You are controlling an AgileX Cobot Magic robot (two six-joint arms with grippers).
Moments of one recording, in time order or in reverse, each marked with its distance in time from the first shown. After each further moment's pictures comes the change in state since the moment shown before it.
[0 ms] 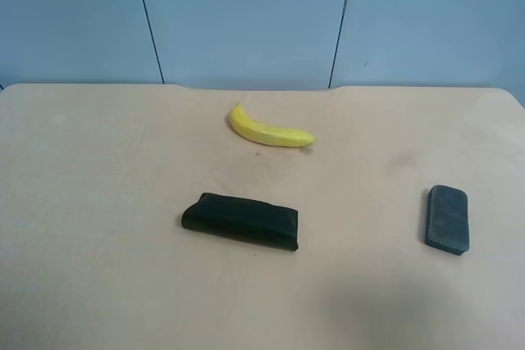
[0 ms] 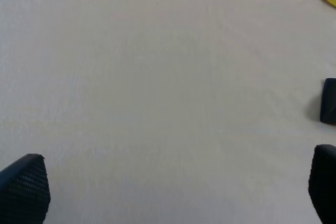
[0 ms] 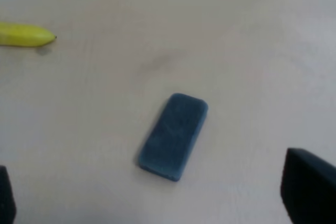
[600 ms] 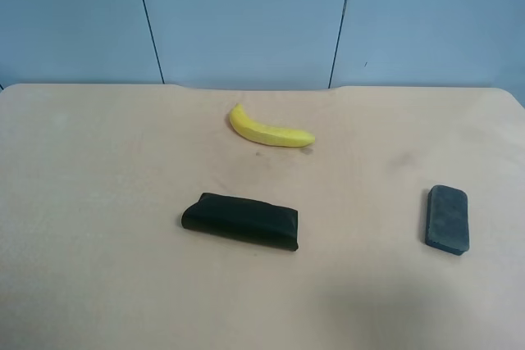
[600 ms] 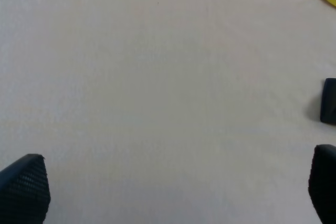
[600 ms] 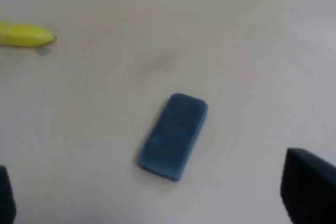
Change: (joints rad) left arm 0.000 0.000 0.000 0.000 0.000 0.000; right arm 0.000 0.000 0.000 0.000 0.000 0.000
